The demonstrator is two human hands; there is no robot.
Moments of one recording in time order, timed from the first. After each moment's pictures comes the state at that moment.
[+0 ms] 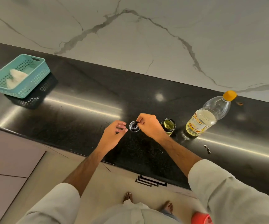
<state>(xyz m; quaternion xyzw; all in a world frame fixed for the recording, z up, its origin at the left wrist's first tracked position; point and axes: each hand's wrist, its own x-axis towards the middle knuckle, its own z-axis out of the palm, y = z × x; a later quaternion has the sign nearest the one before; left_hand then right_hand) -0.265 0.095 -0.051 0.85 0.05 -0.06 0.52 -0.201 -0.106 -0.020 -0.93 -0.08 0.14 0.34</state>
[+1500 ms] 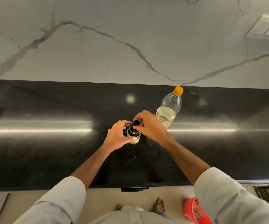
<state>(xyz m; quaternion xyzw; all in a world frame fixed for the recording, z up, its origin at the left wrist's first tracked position) -0.201 -0.041 -0.034 0.90 -0.15 -0.13 0.39 -0.217 -0.230 0.023 -0.95 -0.09 -0.01 0.31</state>
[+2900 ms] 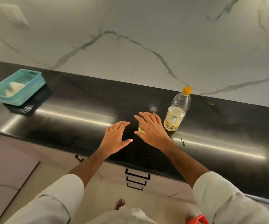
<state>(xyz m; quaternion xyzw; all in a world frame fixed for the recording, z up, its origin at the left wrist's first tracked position) -0.308 0.001 -0.024 0.97 -0.14 0.02 0.20 -0.291 -0.214 0.025 -0.96 -0.25 -0.08 0.09</state>
